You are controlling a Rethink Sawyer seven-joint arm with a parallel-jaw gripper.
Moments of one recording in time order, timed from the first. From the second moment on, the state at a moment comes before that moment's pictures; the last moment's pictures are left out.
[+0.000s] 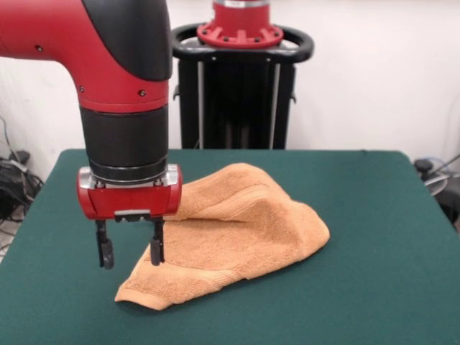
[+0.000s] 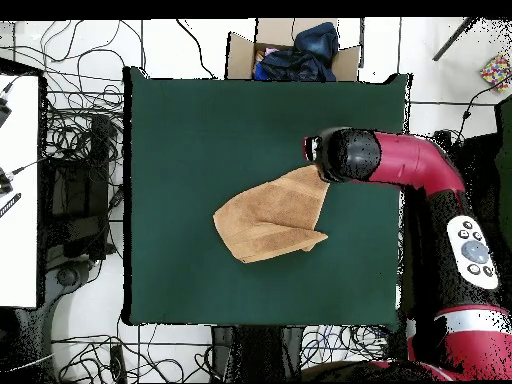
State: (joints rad) arm -0.64 -0.56 0.41 1.35 -0.43 0.70 1.44
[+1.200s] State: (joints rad) arm -0.64 -0.39 0.41 1.36 -0.48 0.55 1.44
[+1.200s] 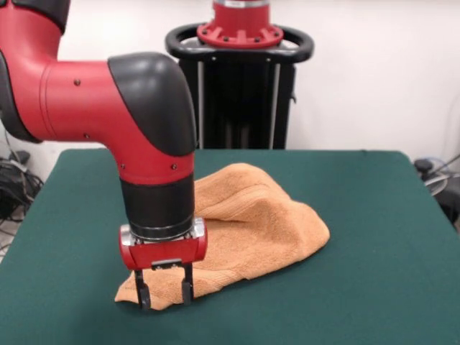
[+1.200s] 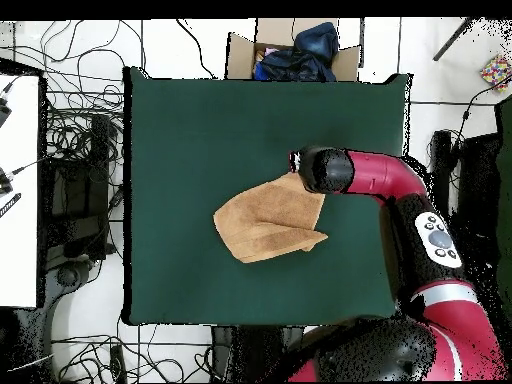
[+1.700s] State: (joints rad) arm -0.68 -0.39 0.41 1.36 -0.52 0.55 1.44
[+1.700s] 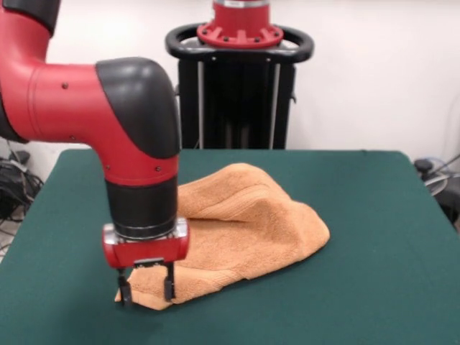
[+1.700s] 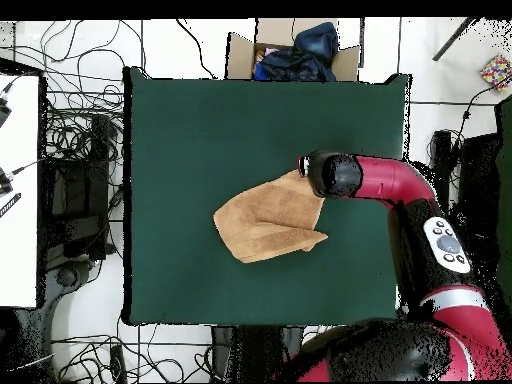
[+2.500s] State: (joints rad) arm -0.75 -0.42 0.41 1.36 -0.52 0.55 1.44
